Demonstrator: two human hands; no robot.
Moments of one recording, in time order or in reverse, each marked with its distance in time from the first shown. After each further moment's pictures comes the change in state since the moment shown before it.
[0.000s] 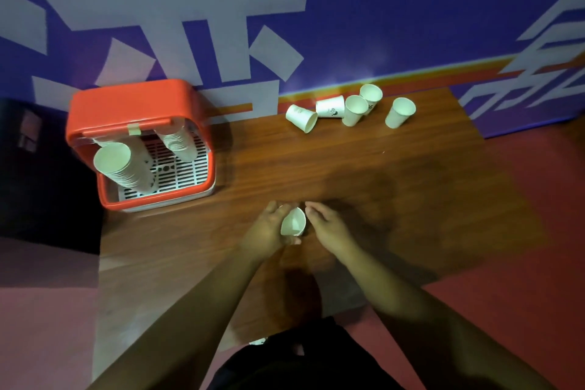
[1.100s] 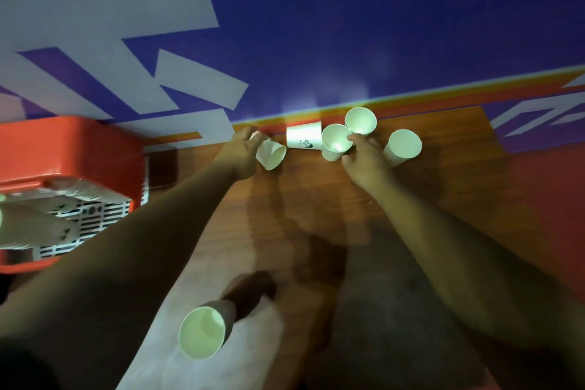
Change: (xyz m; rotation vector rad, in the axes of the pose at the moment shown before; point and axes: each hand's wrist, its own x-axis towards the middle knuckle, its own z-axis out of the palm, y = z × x) left_hand 0.327 0.042 -0.079 0.468 0.017 -0.194; right_hand 0.310 -0.017 -0.212 -0.523 0.118 -0.150
